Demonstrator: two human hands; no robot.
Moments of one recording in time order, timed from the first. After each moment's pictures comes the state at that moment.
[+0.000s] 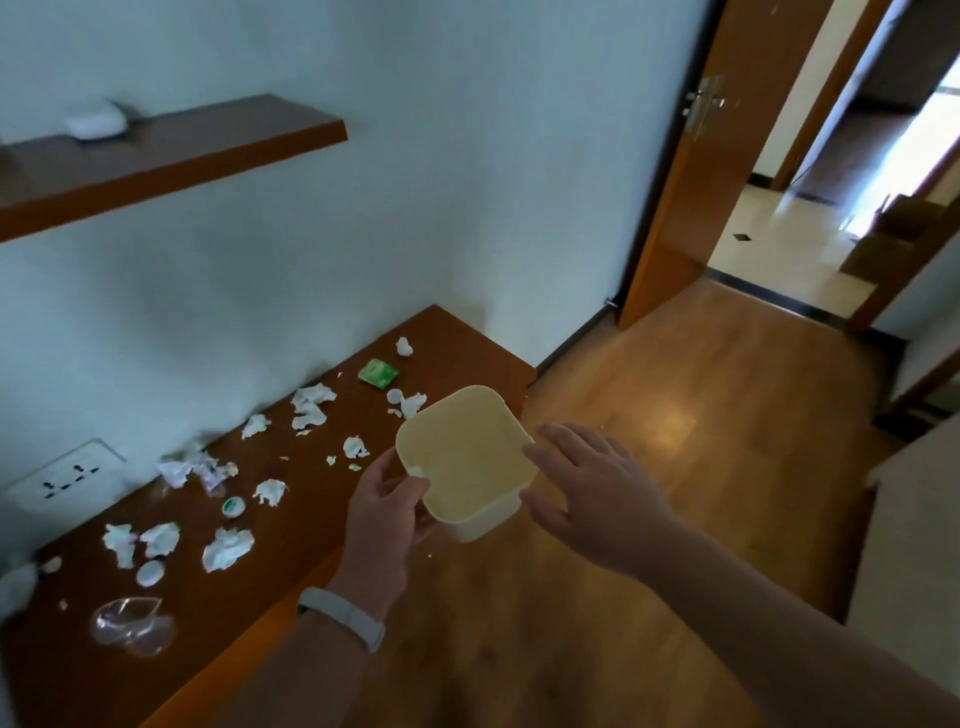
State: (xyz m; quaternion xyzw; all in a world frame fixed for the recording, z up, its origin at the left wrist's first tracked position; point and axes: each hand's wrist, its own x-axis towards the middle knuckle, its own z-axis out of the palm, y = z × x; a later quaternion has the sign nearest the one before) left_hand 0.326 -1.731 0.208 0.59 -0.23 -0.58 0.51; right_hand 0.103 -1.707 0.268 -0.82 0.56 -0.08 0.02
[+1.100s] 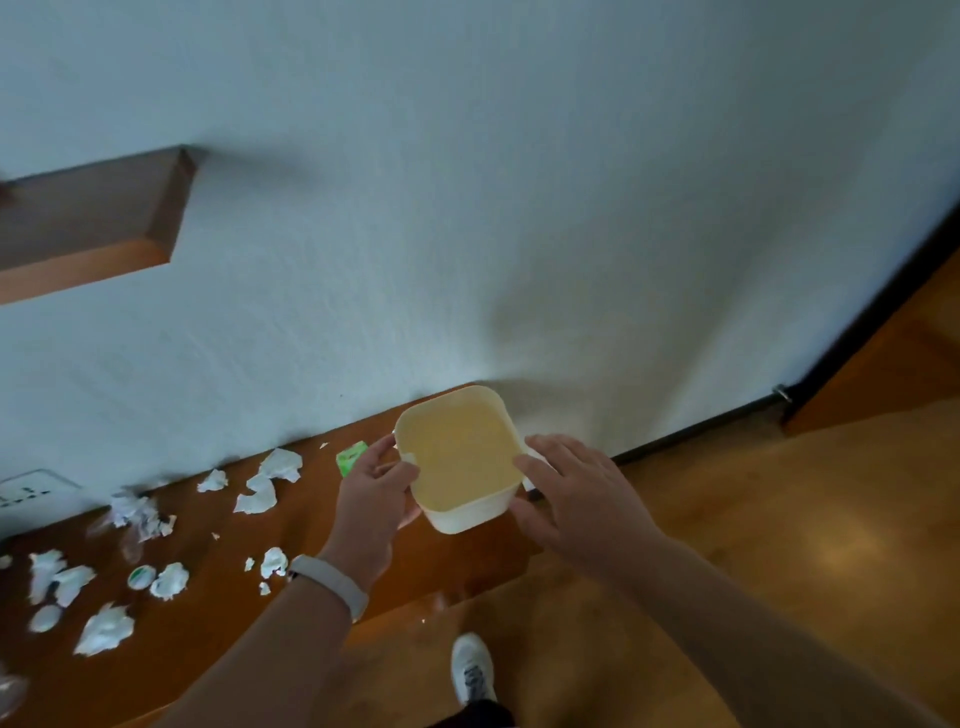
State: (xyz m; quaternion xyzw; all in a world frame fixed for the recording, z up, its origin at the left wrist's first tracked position) left_hand 0.207 -2.054 0.210 0.67 -0.12 -0.43 0.59; right_hand -0.015 -2.127 0.216 -0.92 0.35 -0.14 0.10
